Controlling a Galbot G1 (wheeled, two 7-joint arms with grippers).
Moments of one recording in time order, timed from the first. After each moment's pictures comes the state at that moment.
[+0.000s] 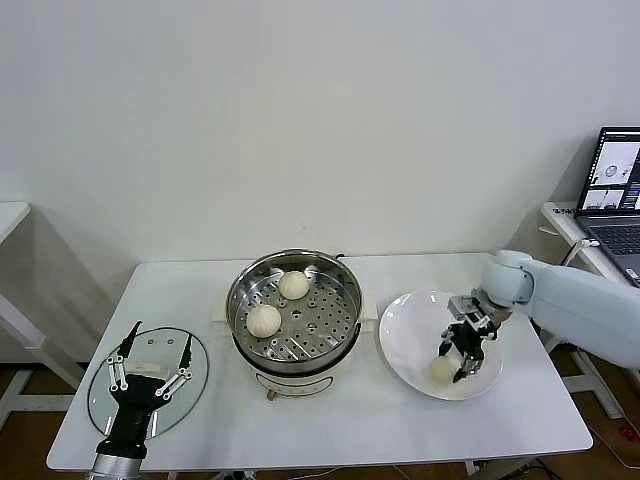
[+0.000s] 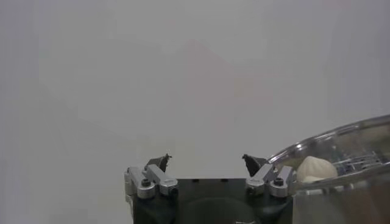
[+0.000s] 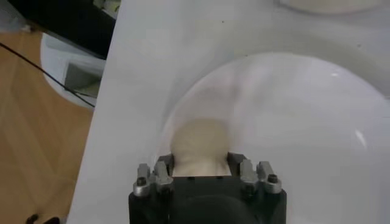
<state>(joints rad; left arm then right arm) 1.73 -1.28 -0.67 -2.08 0.10 -0.38 -0.08 0.32 0.68 -1.22 1.33 0.19 -0.05 -1.21</state>
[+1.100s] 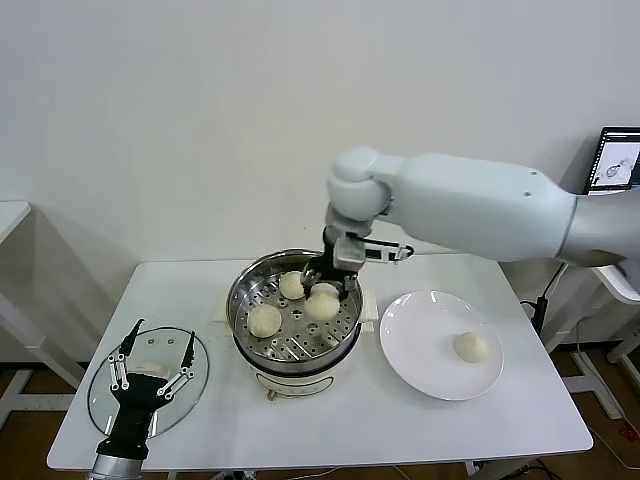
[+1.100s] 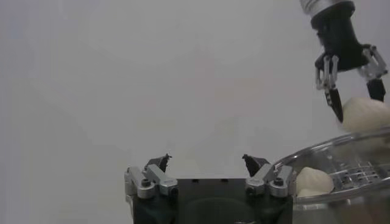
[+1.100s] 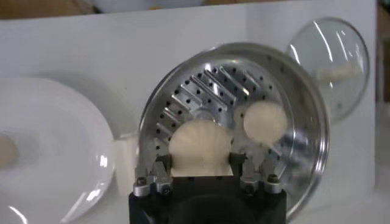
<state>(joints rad) 1.75 -1.27 -0.66 -2.10 0.10 -0.39 -0.08 0.63 1.19 -1.26 1.44 -0.05 0.58 -1.18</state>
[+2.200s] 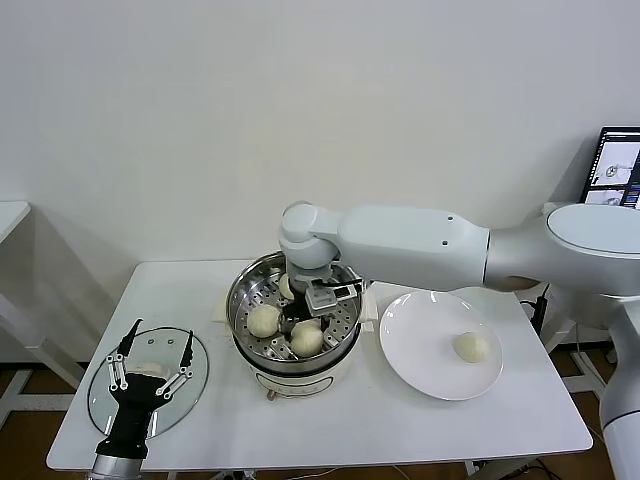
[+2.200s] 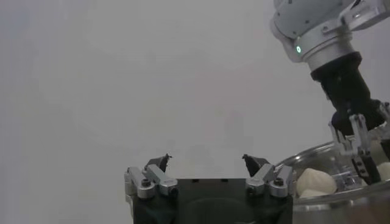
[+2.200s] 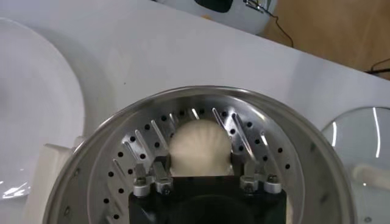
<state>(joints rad) 1.74 -1.28 -0.66 -2.09 0.10 -0.40 -0.08 0.50 1.31 -1.27 1.39 -0.24 0.73 -1.16</state>
